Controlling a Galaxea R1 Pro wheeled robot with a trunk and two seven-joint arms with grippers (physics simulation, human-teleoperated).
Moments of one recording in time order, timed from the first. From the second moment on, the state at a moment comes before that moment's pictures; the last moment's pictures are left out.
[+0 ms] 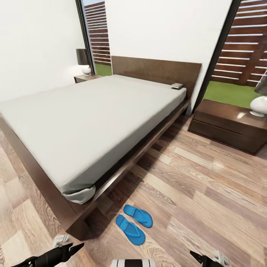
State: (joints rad) left arm -0.47 0.27 0.48 -0.18 -0.17 -0.03 -0.97; right arm -0.42 -0.23 -1.05 -0.15 0.47 0.09 0.80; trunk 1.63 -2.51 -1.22
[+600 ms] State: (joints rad) left arm -0.47 0.27 0.48 -0.18 -0.17 -0.03 -0.97; right arm -0.42 -0.23 -1.05 -0.15 0.47 0.09 0.80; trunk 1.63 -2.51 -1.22
